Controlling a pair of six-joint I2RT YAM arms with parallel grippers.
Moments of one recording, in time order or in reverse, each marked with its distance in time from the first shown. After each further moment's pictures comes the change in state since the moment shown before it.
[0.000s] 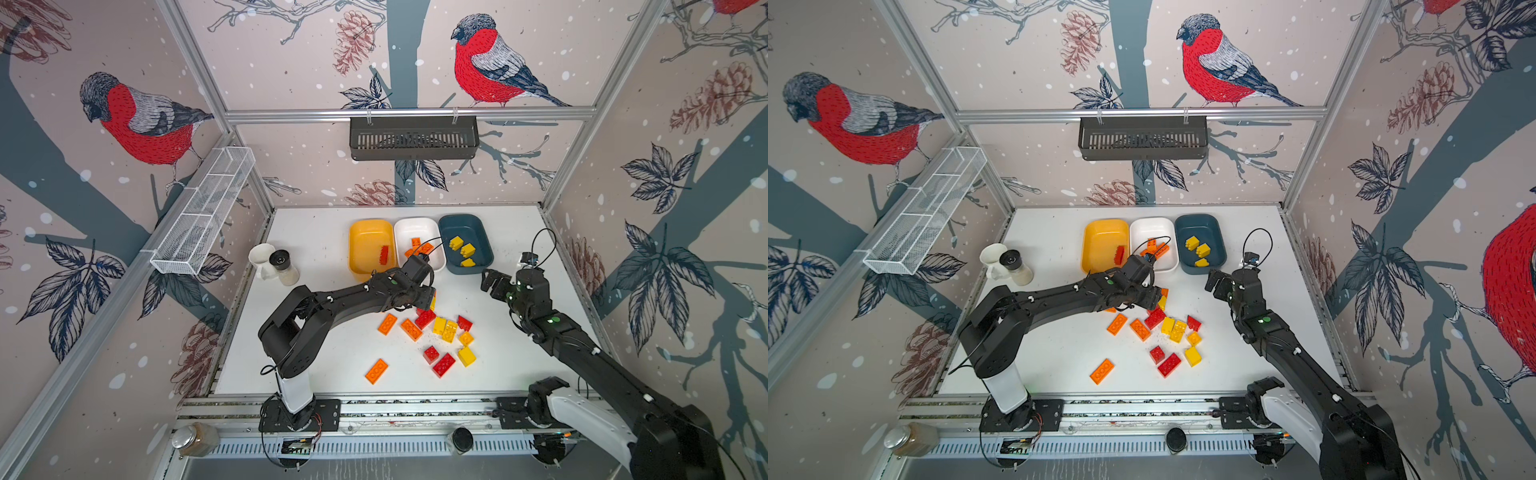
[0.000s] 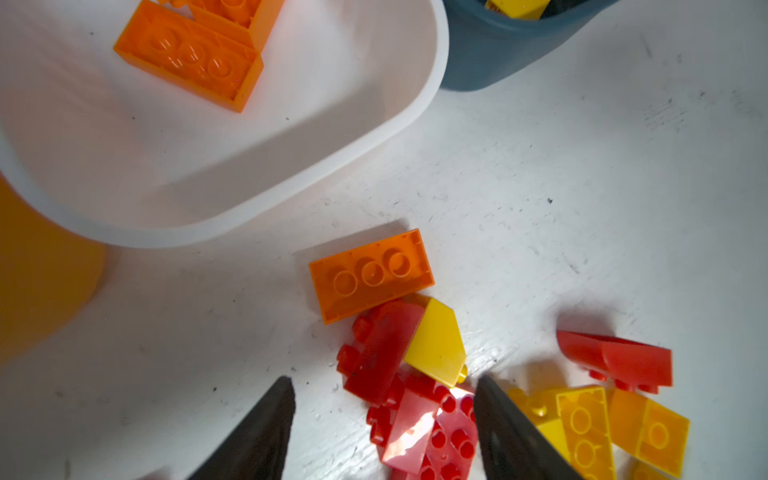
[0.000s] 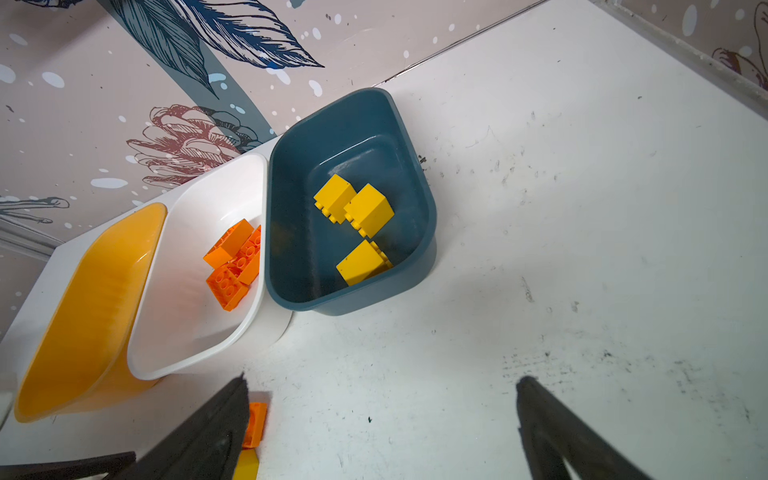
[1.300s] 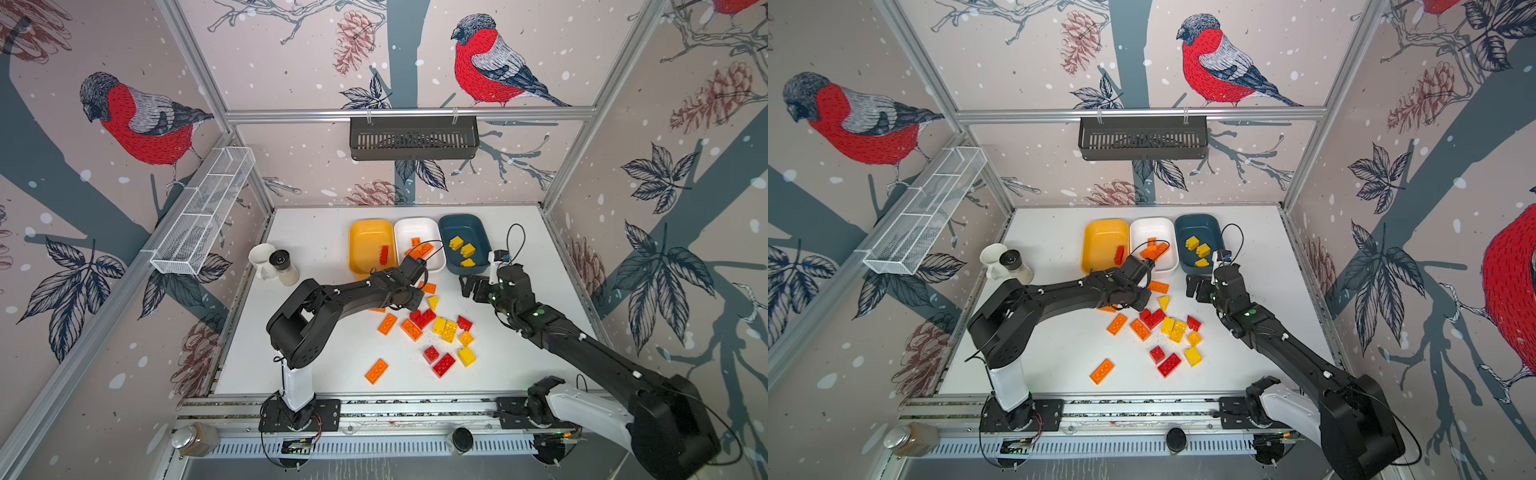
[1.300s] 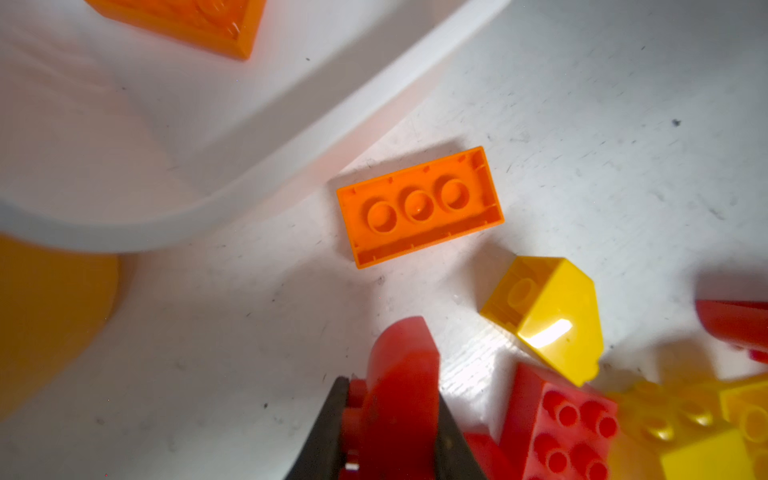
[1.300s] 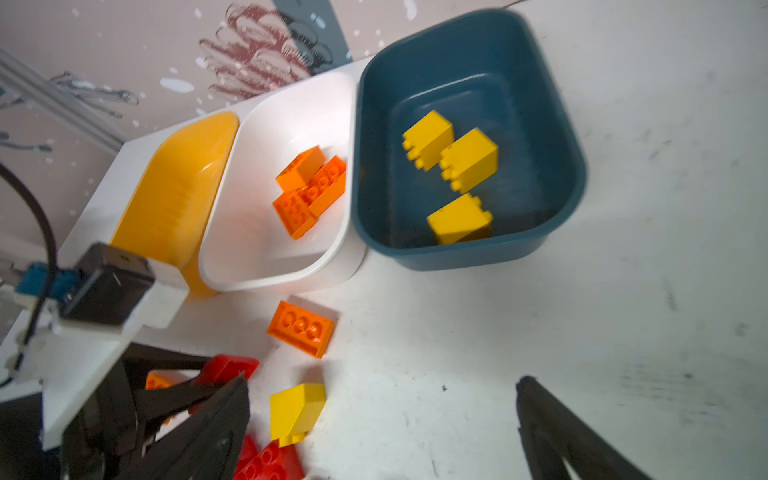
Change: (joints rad) left arm 0.070 0.021 -0.045 0.011 0.020 0.160; right arm 0.186 0.160 0.069 0.014 -0.101 -0.057
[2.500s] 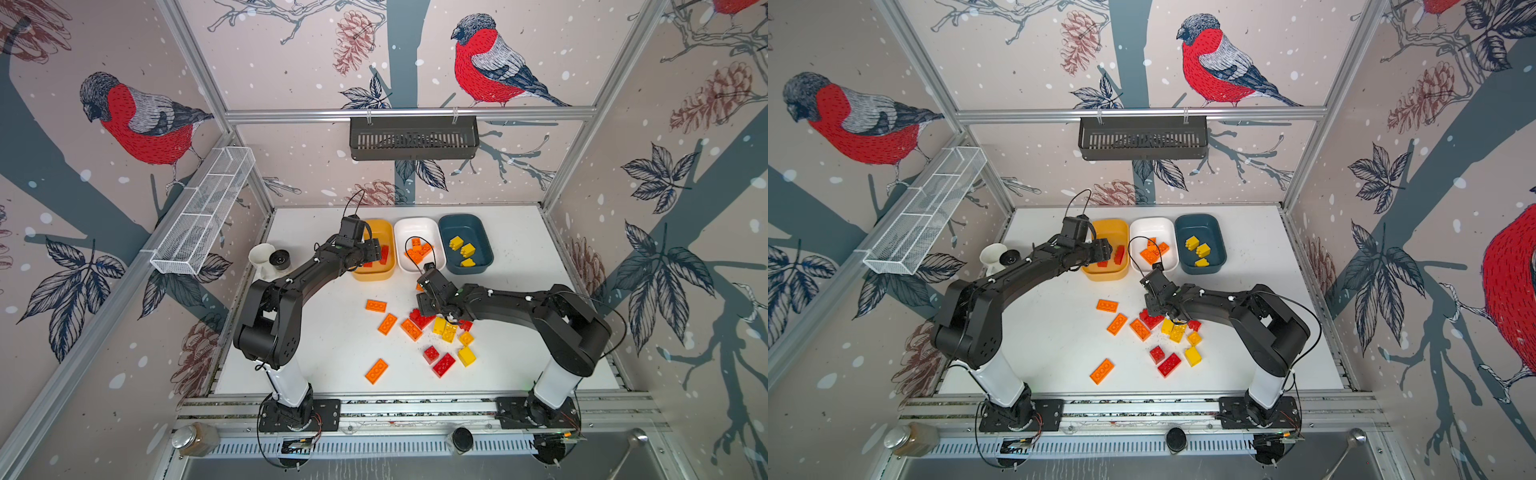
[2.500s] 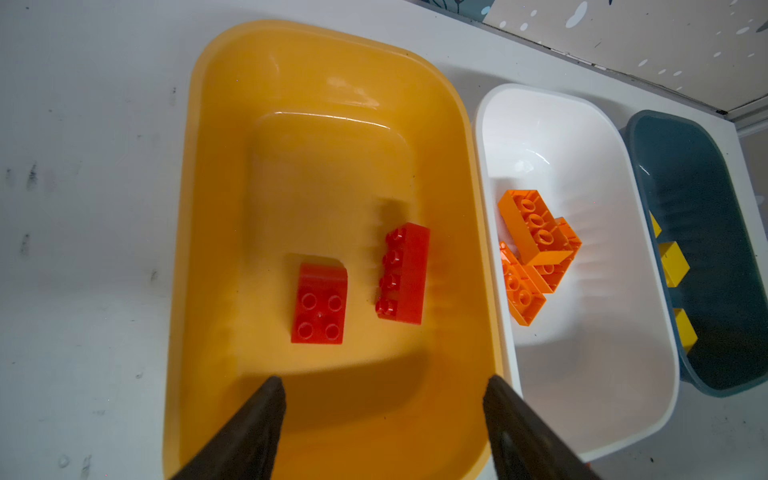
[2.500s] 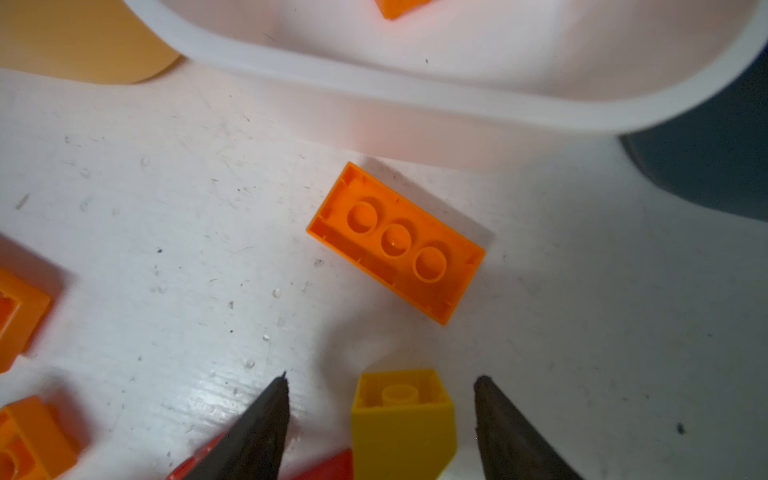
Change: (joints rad) left arm 0.421 -0.082 0.083 0.038 0.092 -0.267; right arm 0.330 0.625 0.373 -0.206 0.194 -0.008
